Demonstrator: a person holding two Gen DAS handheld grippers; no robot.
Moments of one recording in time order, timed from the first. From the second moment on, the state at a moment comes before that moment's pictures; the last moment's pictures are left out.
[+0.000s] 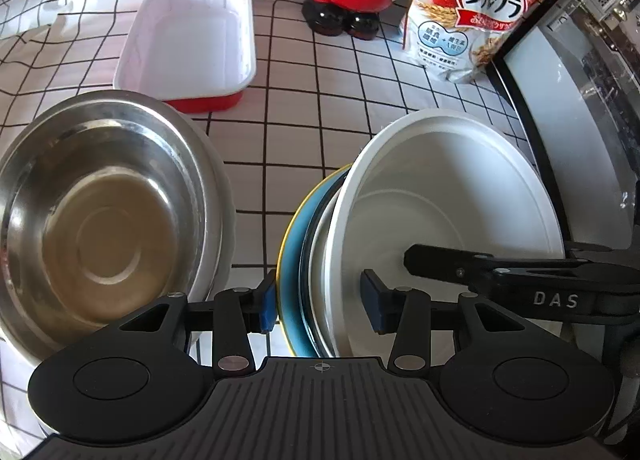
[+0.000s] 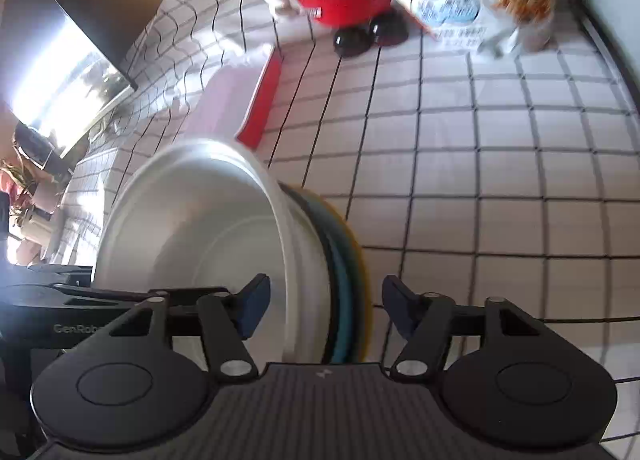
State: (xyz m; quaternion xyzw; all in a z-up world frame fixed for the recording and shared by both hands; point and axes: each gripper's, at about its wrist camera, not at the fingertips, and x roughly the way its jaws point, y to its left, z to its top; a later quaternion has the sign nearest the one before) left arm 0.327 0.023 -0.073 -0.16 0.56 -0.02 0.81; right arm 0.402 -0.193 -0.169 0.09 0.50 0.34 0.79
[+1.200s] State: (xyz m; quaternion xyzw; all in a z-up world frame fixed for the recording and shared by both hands) left arm 0.342 -0.003 -0.060 -0.11 0.60 -0.03 0.79; right arm 0.400 -0.211 -0.186 0.16 0.53 0.35 0.76
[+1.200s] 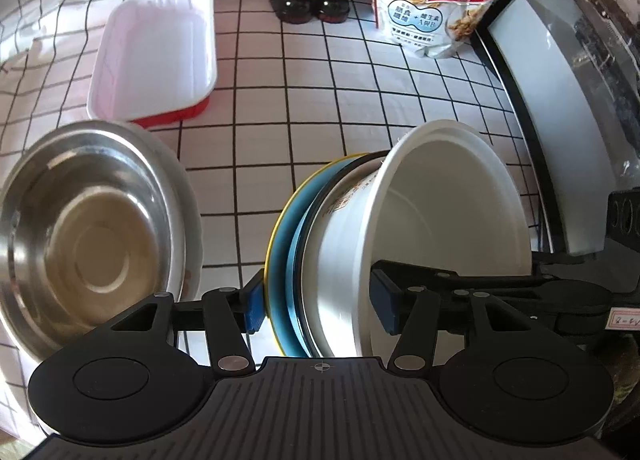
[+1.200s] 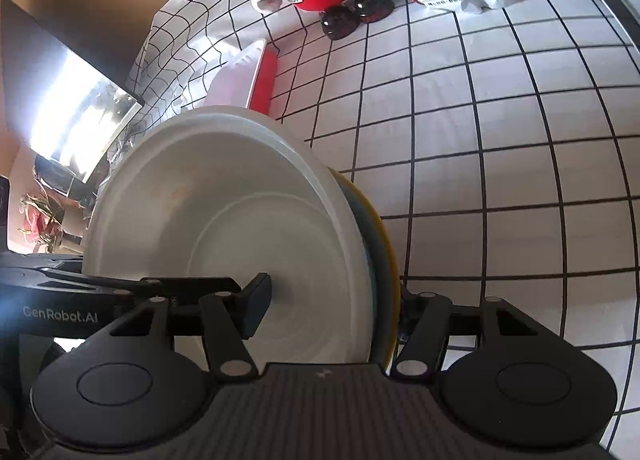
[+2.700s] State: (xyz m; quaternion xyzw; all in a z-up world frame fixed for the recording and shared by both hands) left arm 0.347 -0.003 -0.063 -0.10 0.61 -0.04 0.79; right arm 0.398 -0.212 -0.187 0.17 0.53 0.35 0.76
